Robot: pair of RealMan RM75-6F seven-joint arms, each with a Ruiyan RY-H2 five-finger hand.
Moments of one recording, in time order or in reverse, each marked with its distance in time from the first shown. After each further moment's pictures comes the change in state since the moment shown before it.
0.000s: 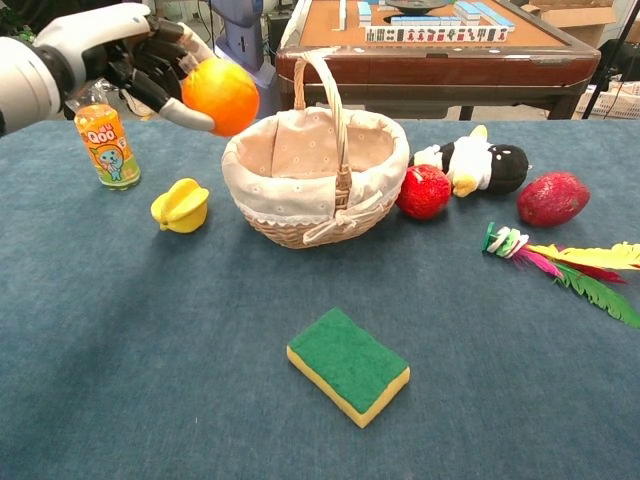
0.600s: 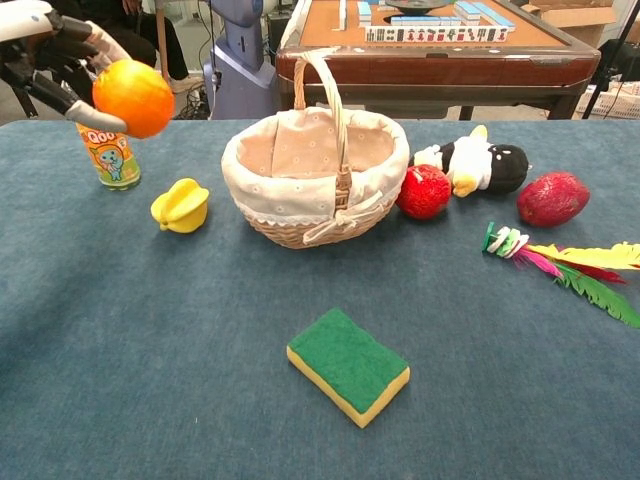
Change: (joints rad) left arm 0.128 0.135 0.050 -0.015 0.095 0.043 -0.095; right arm 0.003 0.007 0.004 -0.024 -0.003 0.003 -0.026
